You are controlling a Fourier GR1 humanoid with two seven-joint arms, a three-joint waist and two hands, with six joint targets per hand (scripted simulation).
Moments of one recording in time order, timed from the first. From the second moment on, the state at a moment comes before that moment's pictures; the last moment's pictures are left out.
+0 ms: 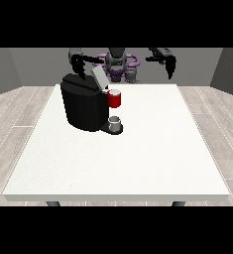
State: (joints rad) left arm -0.29 0.04 0.20 -1.28 -0.02 -0.26 -0.09; right arm -0.47 -0.17 -0.09 -1.18 -0.05 0.07 -0.03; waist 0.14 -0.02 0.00
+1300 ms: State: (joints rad) left arm -0.27 0.10 0.19 -1.35 0.02 -0.20 -0.08; right arm -0.70 -0.14 -0.06 -1.03 0.04 0.07 -0.06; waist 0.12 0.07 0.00
